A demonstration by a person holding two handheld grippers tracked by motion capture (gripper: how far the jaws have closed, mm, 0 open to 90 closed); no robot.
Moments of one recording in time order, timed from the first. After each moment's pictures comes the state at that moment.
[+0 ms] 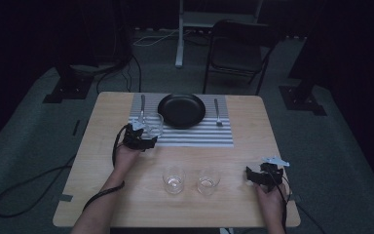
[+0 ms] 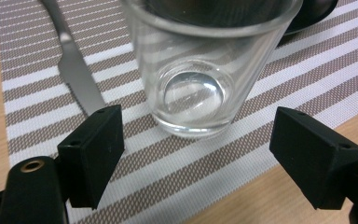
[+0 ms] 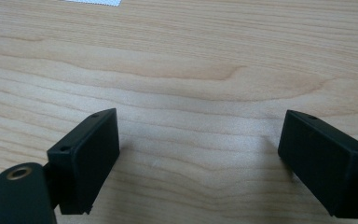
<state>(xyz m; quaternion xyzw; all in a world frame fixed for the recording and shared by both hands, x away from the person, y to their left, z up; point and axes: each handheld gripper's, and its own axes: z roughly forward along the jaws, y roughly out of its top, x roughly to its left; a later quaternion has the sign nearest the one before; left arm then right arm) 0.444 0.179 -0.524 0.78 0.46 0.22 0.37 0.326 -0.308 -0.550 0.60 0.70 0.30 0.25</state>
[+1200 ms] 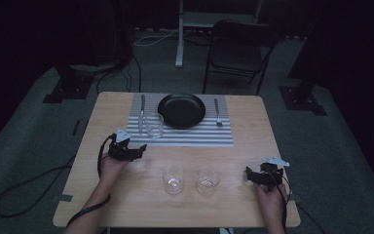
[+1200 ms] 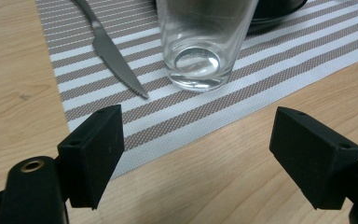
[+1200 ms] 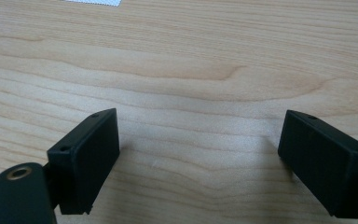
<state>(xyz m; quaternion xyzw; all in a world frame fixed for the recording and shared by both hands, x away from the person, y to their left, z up) 0.394 0.217 -0.515 0.77 0.45 0.23 0.39 0.326 -0.308 -0.550 0.60 0.70 0.30 0.25</state>
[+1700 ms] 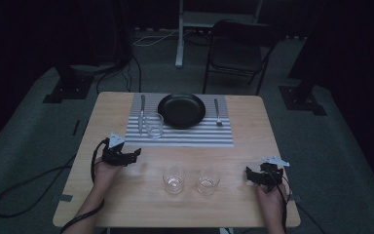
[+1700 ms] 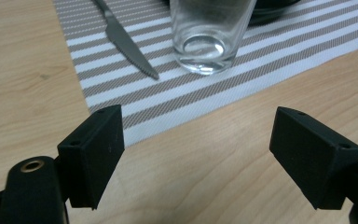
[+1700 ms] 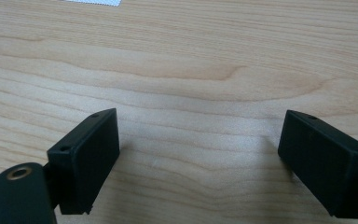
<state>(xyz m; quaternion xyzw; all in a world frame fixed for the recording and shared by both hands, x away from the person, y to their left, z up) 0.375 0.234 -0.515 0.76 0.46 0.23 0.39 0.326 -0.308 -0.550 0.60 0.70 0.30 0.25</state>
